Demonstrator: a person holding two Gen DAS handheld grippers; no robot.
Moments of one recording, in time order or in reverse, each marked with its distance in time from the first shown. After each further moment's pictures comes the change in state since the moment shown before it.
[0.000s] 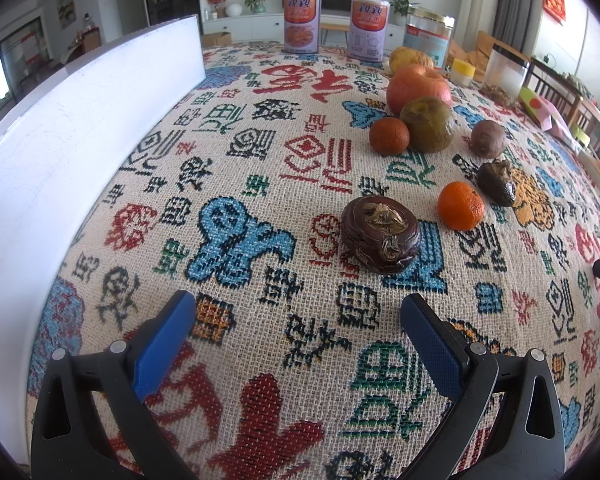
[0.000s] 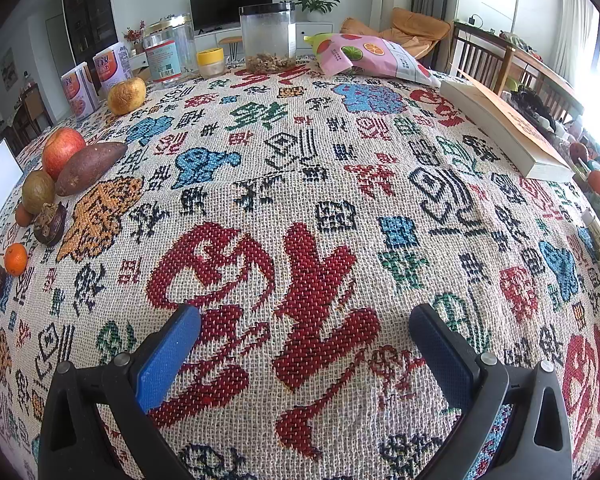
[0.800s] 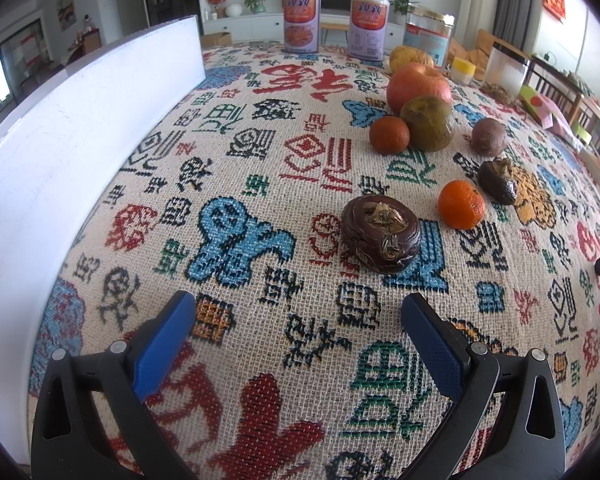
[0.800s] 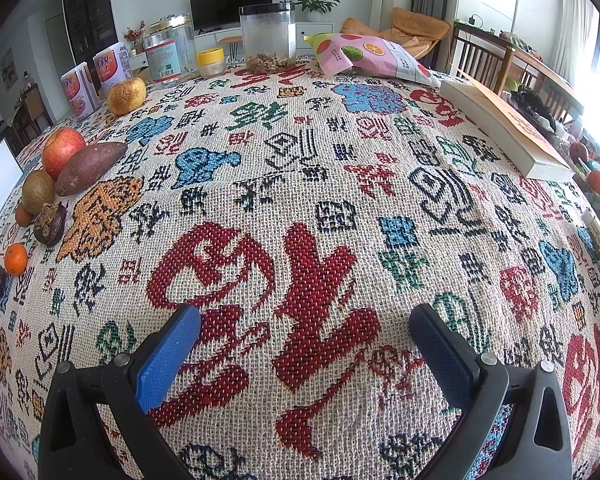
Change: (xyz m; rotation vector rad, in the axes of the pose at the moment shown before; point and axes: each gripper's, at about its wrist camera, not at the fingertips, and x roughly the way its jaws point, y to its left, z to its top) left arm 0.001 -0.001 -0.001 0.007 0.002 0.009; right arm 0.000 0.000 0.000 0.001 0.000 0.000
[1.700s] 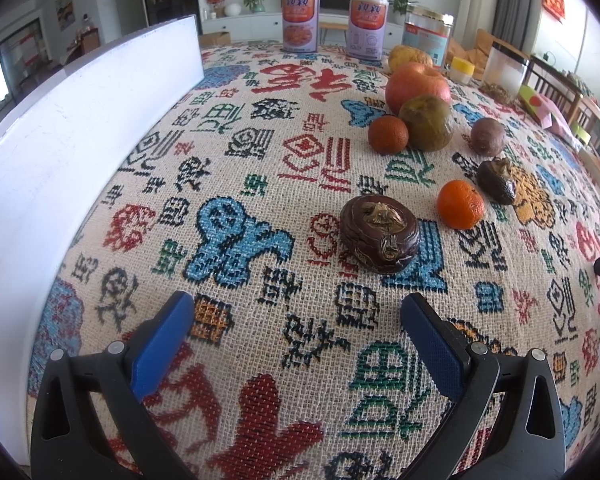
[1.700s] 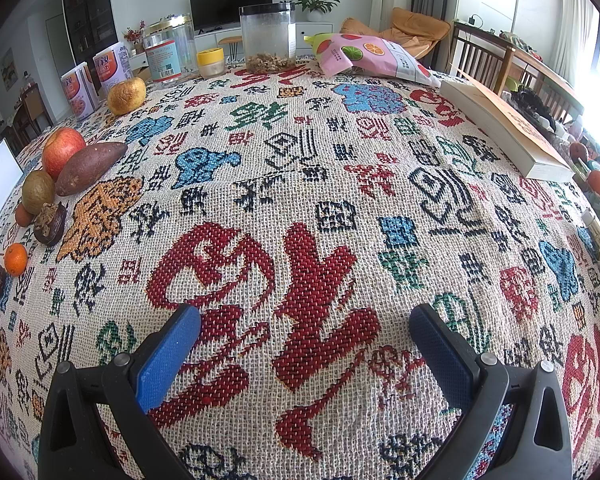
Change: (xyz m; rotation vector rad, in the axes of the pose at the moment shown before) left arm 0.000 0.001 0.000 -0.001 0.001 -0.007; right arm 0.000 0.000 0.000 0.001 0.000 0.000
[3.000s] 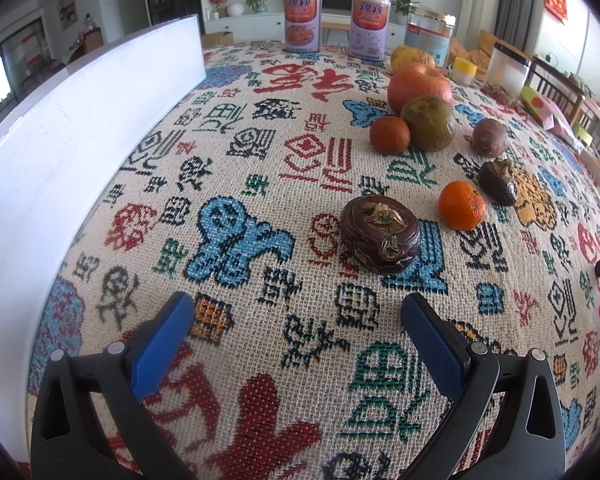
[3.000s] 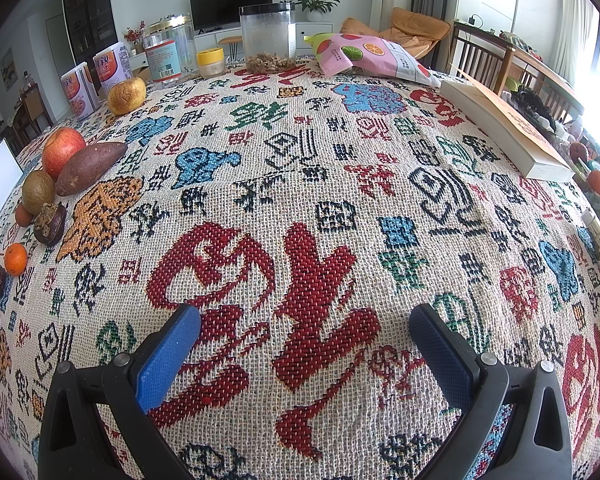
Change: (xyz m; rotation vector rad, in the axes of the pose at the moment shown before) left arm -0.002 0.000 -0.001 -0.005 0.000 0.009; right arm 0.000 0.000 0.000 0.001 0.000 0.000
